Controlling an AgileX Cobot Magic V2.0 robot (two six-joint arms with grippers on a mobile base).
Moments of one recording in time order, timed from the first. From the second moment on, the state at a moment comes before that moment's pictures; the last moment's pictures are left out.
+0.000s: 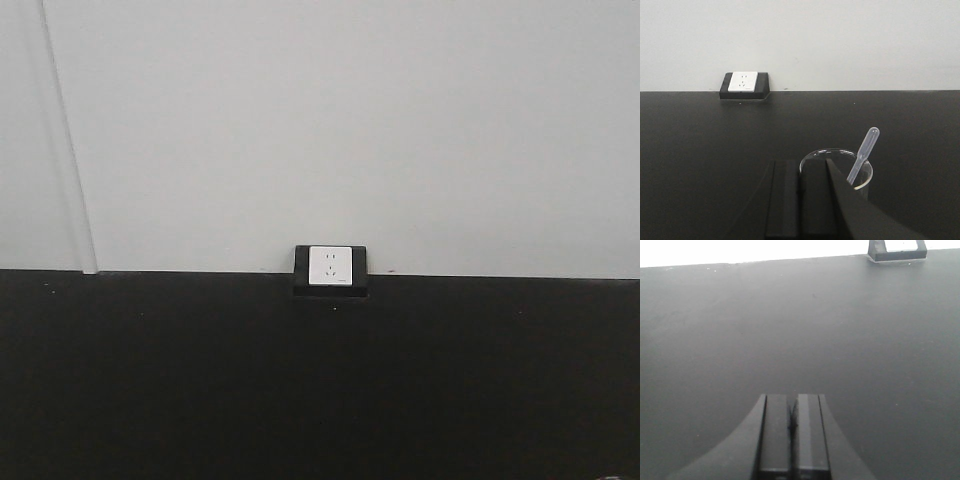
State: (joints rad) left arm -0.07 -0.01 0.03 -0.02 0.01 0.05; right arm 0.10 -0.01 0.03 -0.16 0.12 0.18
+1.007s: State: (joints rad) left arm -0.07 -0.01 0.03 -0.02 0.01 0.05; right arm 0.10 0.52 -0.54 -0.18 0.04 0.19
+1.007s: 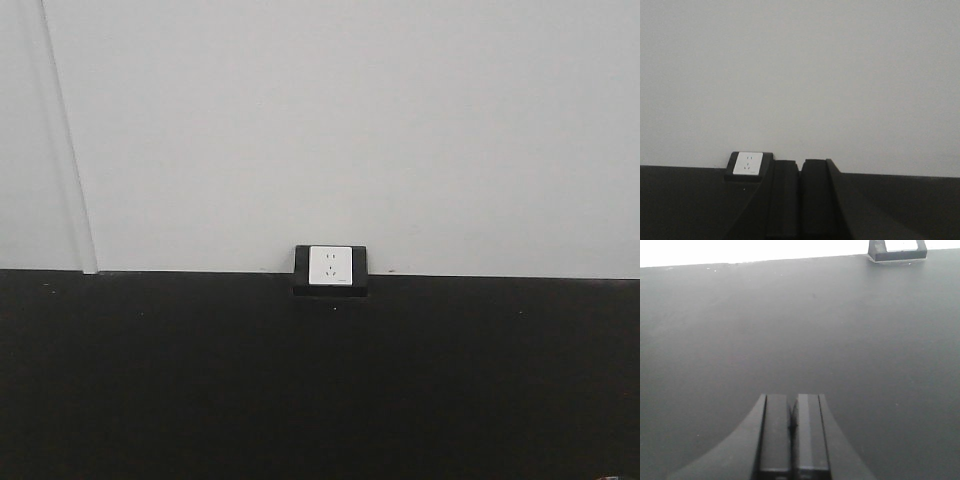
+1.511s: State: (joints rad) left arm -0.07 -0.01 0.03 -0.02 0.01 0.05; right arm 0.10 0.81 -0.57 -0.18 0.01 0.19
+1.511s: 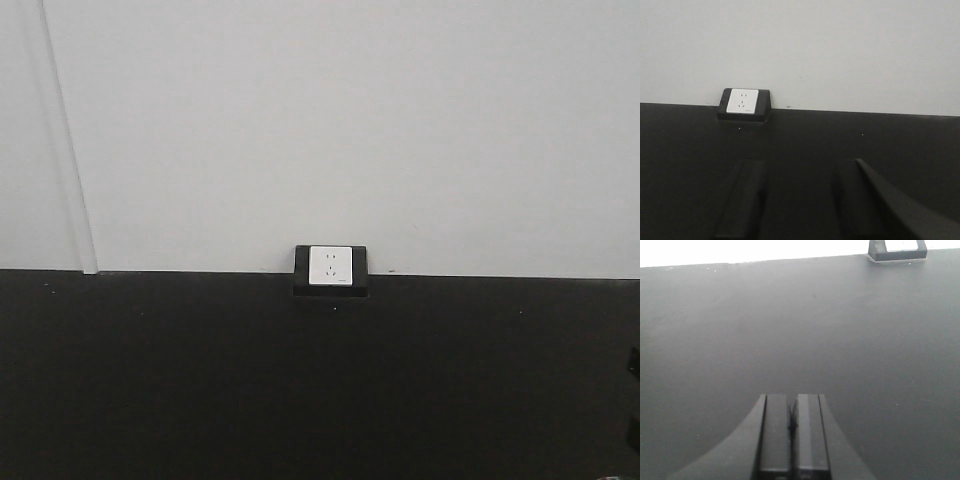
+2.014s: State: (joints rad) left arm -0.07 -0.01 0.03 -0.02 0.01 0.05; right arm -0.15 0.95 -0.65 0.07 0.18 0.21
